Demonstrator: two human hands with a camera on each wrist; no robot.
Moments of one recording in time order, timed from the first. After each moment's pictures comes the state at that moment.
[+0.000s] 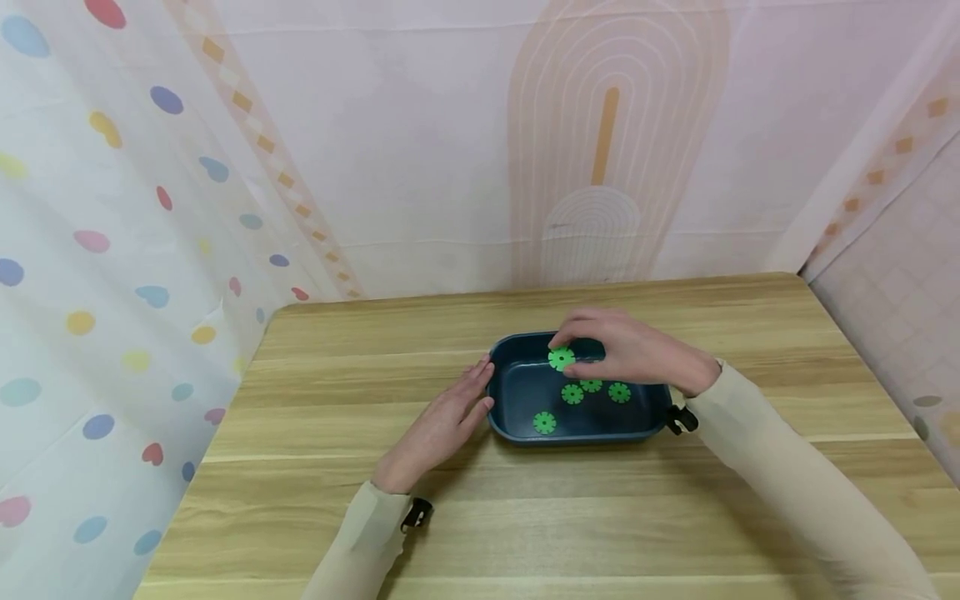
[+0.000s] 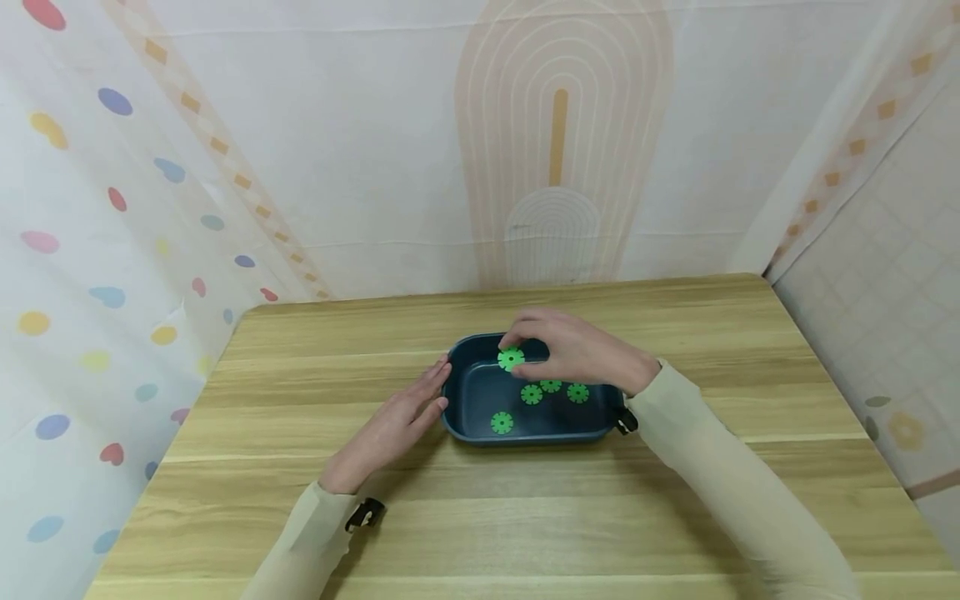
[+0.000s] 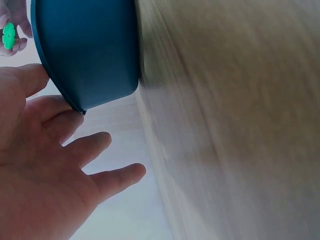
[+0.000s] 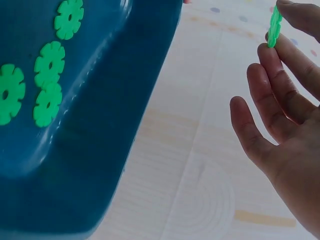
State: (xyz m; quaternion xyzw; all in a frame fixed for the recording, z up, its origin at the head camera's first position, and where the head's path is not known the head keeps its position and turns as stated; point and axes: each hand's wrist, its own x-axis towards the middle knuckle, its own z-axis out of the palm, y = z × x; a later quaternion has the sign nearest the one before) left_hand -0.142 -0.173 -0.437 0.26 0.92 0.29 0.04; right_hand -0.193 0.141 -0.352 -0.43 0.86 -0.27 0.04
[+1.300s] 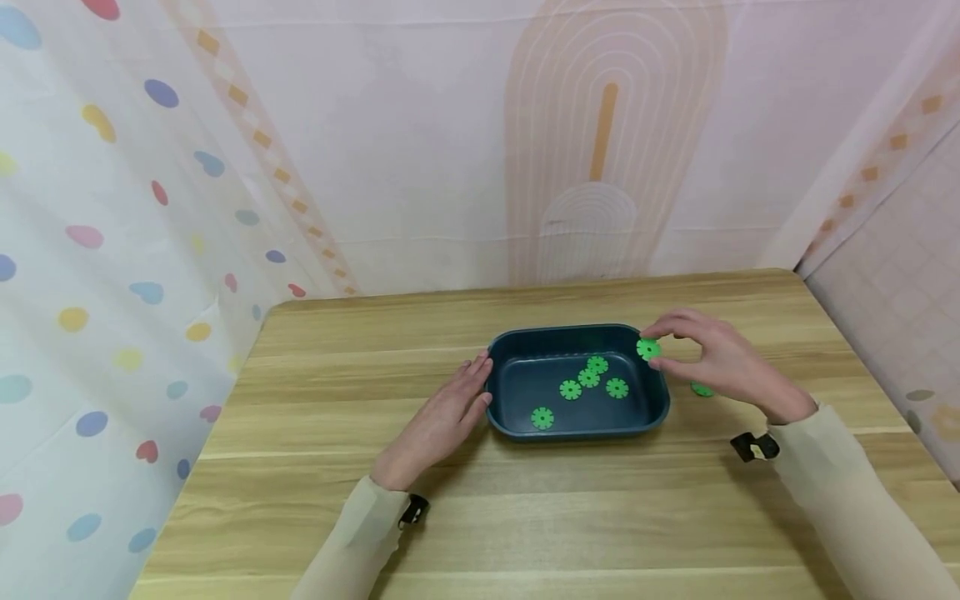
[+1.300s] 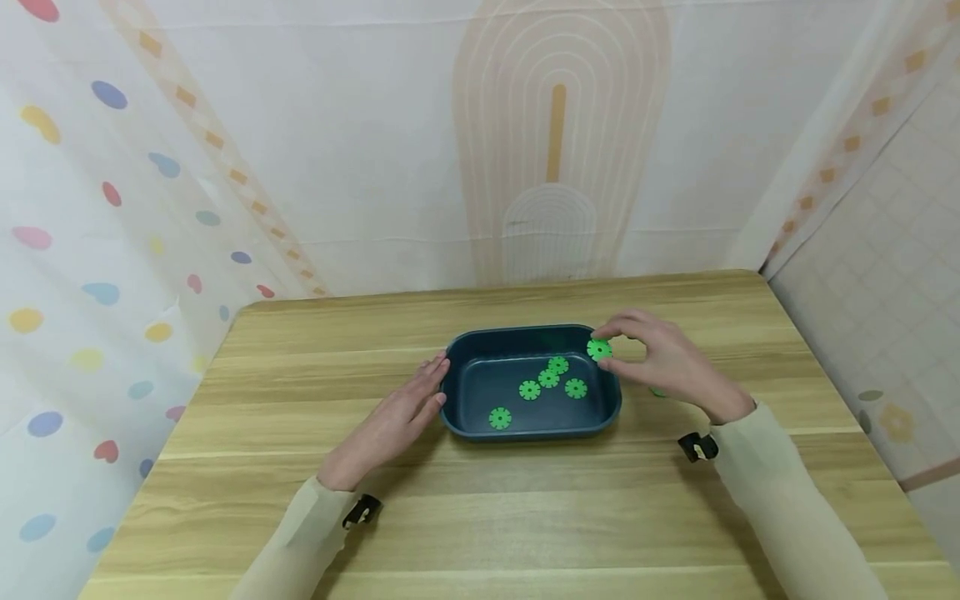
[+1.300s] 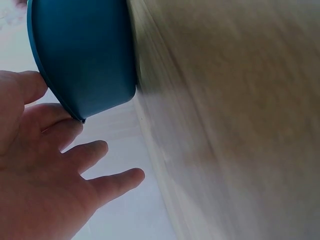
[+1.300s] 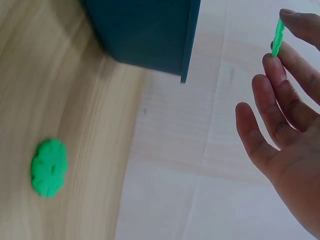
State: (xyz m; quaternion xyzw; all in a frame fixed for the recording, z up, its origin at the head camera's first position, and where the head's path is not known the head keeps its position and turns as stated) left_hand -0.144 -0.171 -0.435 0.27 0.93 0.26 0.04; right_hand -0.166 0.235 -0.382 -0.30 0.89 -0.32 -0.08
